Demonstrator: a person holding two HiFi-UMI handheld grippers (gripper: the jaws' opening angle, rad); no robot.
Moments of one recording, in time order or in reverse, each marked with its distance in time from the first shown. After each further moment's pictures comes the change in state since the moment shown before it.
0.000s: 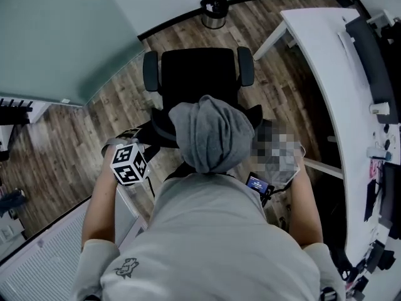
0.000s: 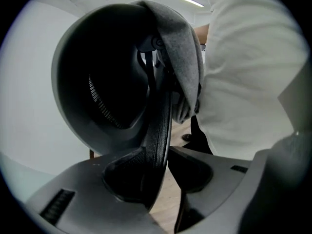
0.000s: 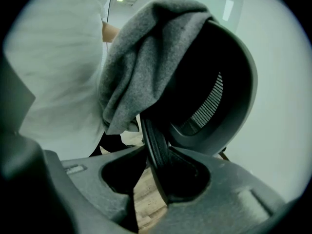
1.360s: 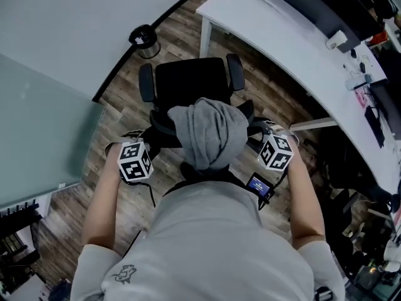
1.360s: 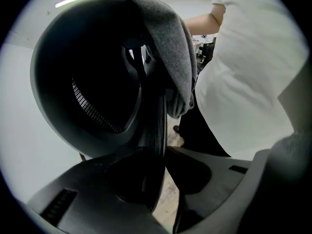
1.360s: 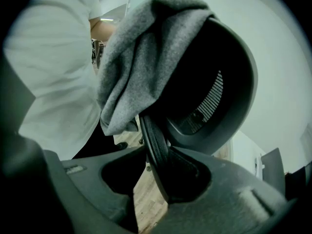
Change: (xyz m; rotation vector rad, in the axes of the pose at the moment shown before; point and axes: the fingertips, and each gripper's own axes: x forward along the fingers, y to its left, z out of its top) left arm 0.076 0.092 0.148 0.486 0.025 -0.188; right arm -0.058 -0.020 -0.121 0.382 0.096 -0.207
